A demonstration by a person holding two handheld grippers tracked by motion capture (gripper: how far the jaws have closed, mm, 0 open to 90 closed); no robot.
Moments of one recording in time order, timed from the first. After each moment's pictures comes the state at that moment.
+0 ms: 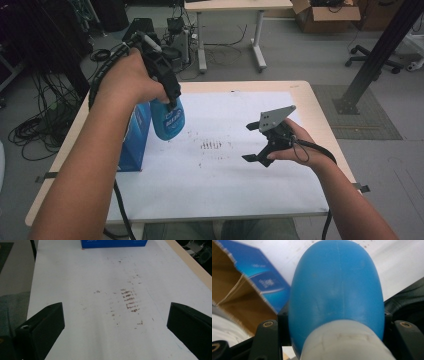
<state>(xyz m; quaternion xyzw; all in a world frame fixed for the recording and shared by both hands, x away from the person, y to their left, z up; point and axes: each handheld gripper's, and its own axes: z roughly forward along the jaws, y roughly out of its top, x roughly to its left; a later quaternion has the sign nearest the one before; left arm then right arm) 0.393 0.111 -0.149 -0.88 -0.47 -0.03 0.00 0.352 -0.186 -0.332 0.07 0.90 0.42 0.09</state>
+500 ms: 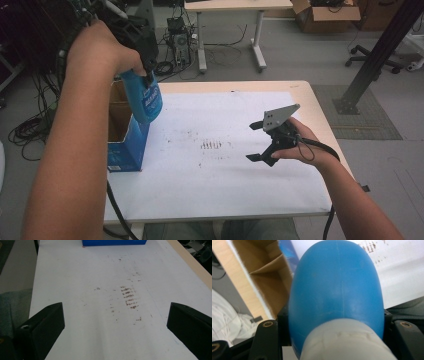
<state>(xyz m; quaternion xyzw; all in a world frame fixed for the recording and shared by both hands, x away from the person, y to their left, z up) 0.406 0.158 -0.097 -0.81 -0.58 -0.04 -0.01 0.353 -0.194 -0.327 0.06 0.90 0.41 0.09</state>
